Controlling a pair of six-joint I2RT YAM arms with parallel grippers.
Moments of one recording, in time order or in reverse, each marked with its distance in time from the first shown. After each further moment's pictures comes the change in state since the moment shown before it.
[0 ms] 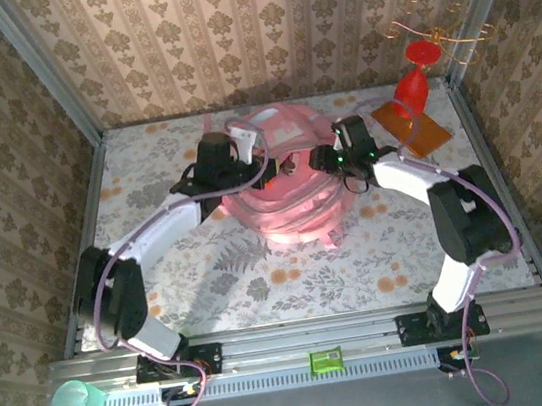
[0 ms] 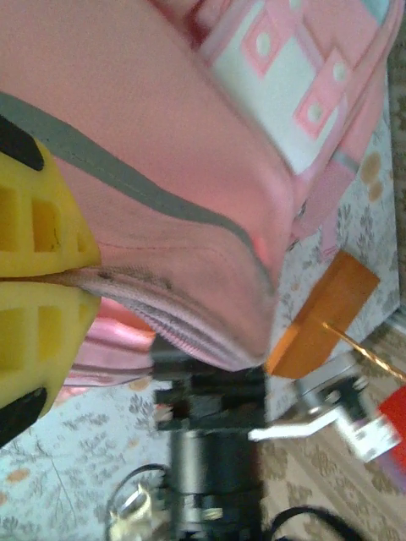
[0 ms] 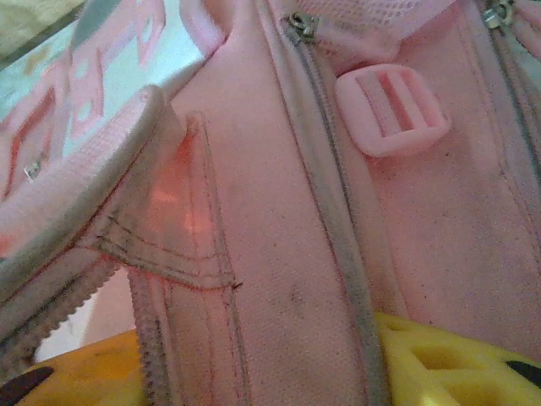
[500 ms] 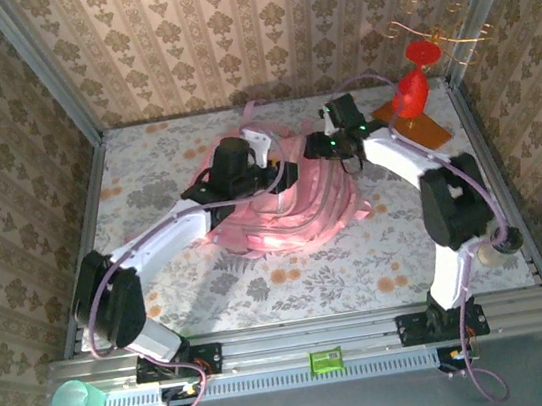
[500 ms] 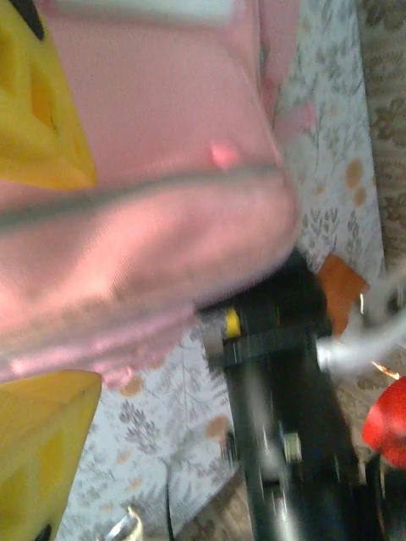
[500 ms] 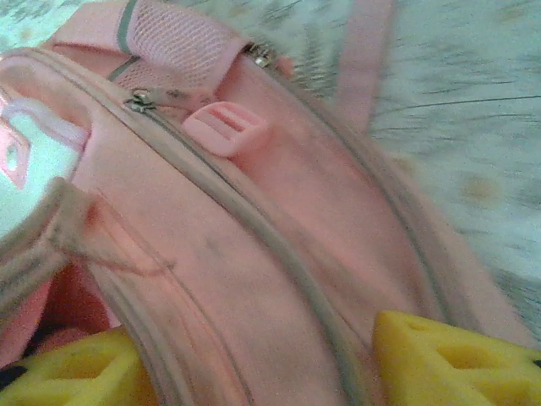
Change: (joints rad) left arm -0.086 -0.023 0.018 -0.001 -0.147 -0.010; right arm -0.017 -0.023 0.133 -0.269 0.143 -0.212
